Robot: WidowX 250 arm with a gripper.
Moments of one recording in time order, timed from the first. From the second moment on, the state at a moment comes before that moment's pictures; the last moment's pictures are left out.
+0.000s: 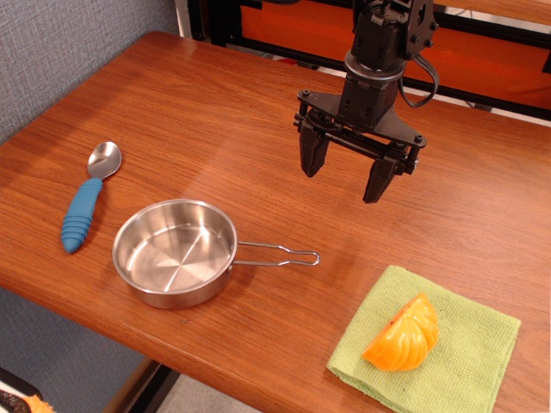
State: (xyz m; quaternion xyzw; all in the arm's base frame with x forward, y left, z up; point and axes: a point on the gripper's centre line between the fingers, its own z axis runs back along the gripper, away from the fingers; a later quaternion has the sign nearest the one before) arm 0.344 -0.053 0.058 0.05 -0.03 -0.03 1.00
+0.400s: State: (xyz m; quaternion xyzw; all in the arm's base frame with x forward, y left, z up) arm 0.340 -0.052 0.048 0.05 -0.01 -0.03 1.00
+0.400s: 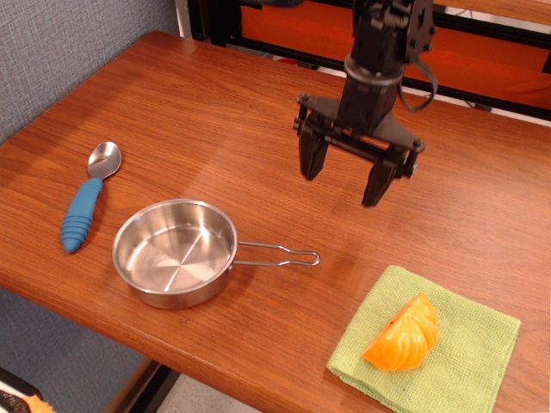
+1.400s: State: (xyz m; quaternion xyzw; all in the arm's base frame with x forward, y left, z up) arm 0.254 -0.150 0.075 0.02 -0.07 -0.14 0.99
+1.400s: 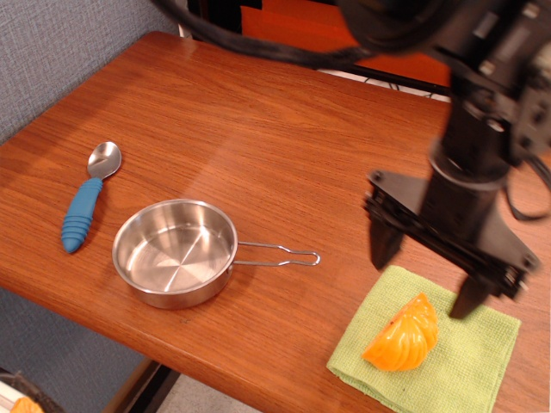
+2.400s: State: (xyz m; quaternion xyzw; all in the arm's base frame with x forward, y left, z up) arm 0.242 -0.149 0.019 0.06 0.01 -0.16 0.99
